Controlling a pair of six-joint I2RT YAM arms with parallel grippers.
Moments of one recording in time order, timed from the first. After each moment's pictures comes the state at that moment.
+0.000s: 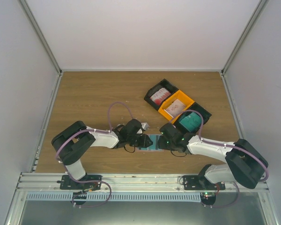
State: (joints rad) left arm -0.86 1.71 0.70 0.20 0.36 -0.77; right arm 0.80 1.32 0.53 -0.27 0.04 0.86
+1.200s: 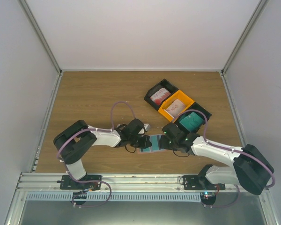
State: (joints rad) left arm -0.87 1.74 0.75 0.10 0.37 -0.72; right arm 0.78 1.23 0.53 -0.36 0.06 0.85
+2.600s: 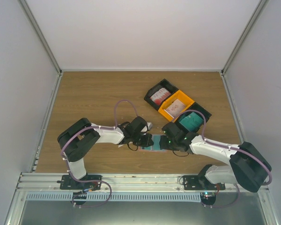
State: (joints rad) left arm -0.87 1.80 0.84 0.04 0.38 -0.71; right arm 0.77 1.27 0.53 -0.34 0.00 0.84
